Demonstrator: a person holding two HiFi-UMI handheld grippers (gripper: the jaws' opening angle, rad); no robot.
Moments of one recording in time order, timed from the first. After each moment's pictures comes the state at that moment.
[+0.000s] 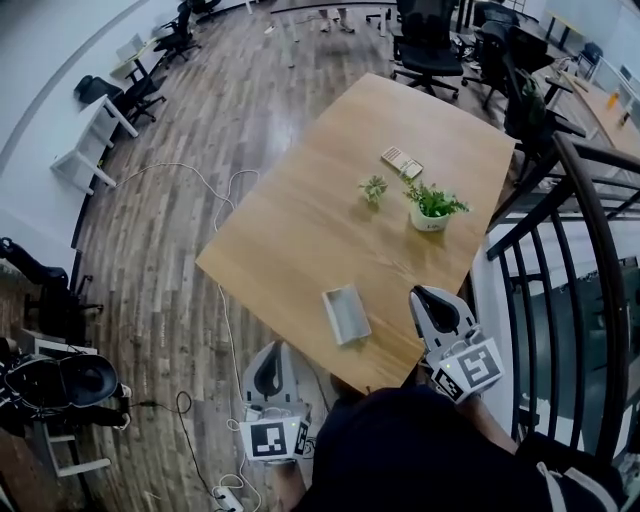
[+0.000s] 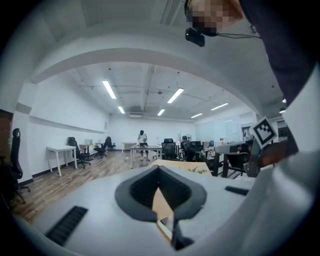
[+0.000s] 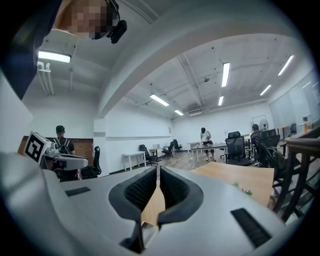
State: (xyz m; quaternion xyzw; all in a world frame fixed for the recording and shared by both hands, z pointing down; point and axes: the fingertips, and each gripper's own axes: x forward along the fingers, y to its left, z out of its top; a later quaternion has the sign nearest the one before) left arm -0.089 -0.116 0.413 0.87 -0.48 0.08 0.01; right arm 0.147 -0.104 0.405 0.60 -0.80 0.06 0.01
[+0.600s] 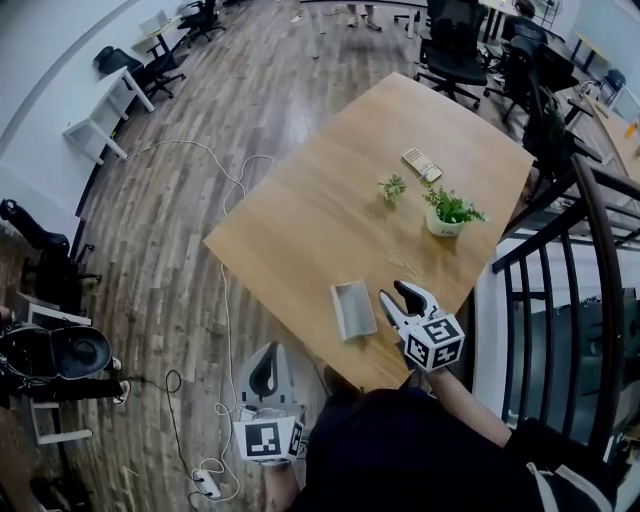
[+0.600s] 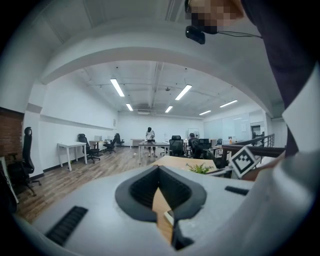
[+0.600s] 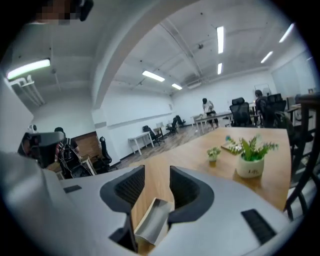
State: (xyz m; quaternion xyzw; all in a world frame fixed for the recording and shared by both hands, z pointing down) left arm -0.125 -0.107 0.424 0.85 -0.52 0.09 0.03; right arm 0.109 -0.161 0.542 0.56 -0.80 0.21 0.06
